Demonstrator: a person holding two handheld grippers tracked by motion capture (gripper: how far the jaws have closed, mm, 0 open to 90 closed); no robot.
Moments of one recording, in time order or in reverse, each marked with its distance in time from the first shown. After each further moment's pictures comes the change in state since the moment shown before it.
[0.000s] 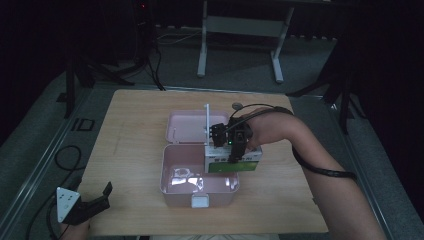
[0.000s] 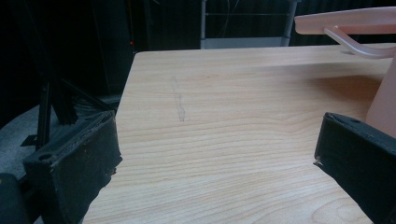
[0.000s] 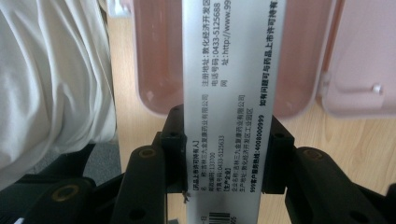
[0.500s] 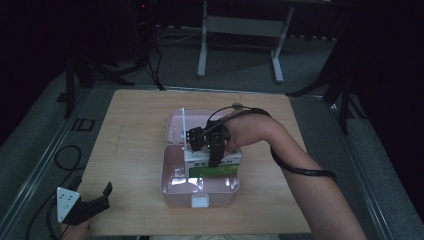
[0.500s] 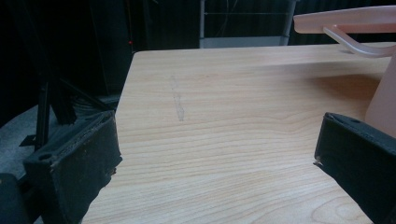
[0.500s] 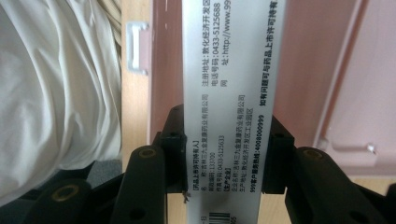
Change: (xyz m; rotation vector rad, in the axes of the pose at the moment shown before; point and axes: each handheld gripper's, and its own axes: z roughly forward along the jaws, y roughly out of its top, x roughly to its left) left arm 0.000 0.000 0.000 0.003 -0.006 0.004; right arm 0.005 0.048 0.001 -0.021 0.021 -0.063
